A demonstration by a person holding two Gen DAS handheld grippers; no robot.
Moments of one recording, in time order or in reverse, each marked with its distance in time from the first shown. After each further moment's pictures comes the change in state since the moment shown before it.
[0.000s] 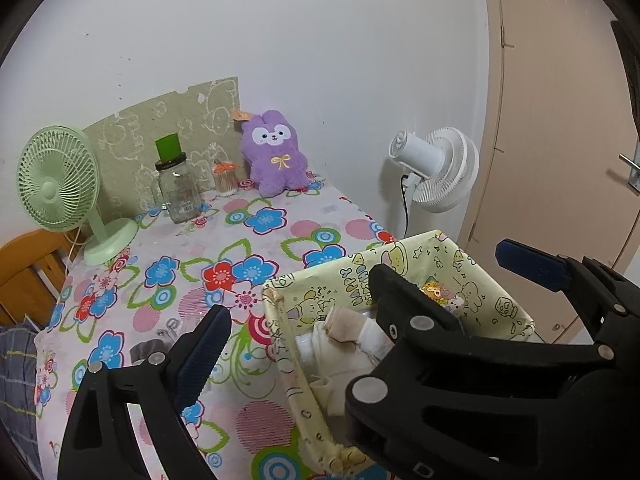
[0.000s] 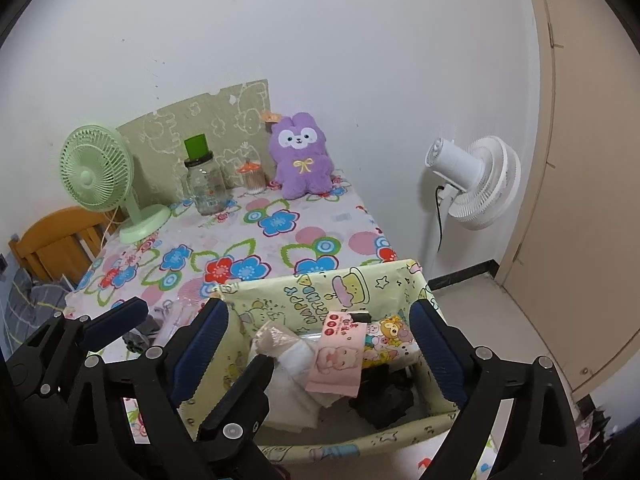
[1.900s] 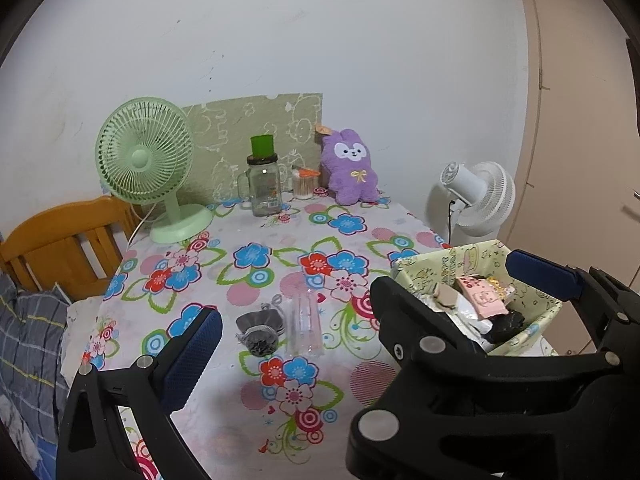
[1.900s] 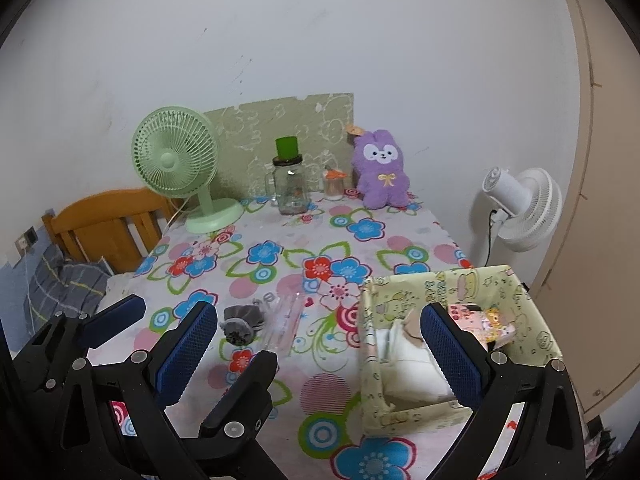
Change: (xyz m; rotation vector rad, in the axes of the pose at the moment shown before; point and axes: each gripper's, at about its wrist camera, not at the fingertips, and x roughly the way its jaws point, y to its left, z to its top) left arm -0.069 0.110 -0.041 -0.113 -0.068 0.085; right arm -0.042 0.129 -0.017 -0.098 -0.034 0.103
